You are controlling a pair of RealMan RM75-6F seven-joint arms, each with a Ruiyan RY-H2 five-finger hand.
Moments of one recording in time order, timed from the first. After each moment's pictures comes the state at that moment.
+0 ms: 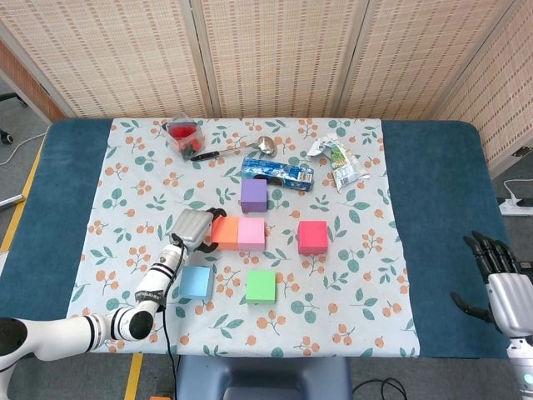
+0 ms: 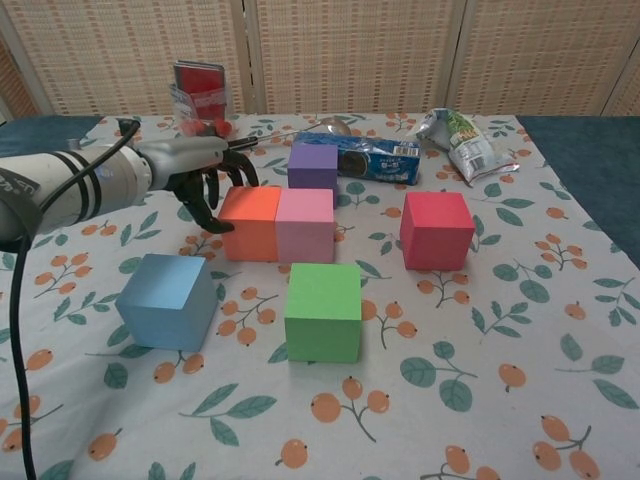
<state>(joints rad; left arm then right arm) -0.96 -1.58 -0.20 -1.39 0.75 0.85 0.44 0.05 -1.04 0.04 -1.65 -1.54 1.50 0.11</state>
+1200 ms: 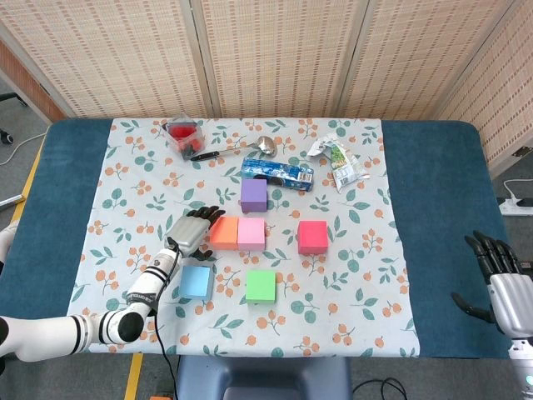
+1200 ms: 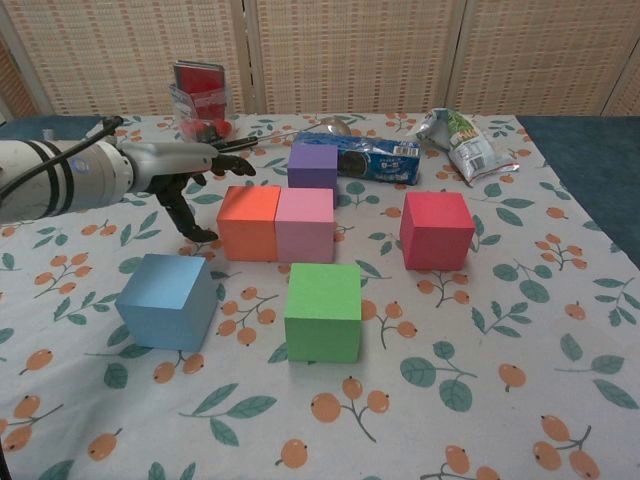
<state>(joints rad) -0.98 -1.47 -0.16 -1.53 0.66 0.82 0.46 0.05 -1.03 0.04 -1.66 -1.55 1.51 0.13</state>
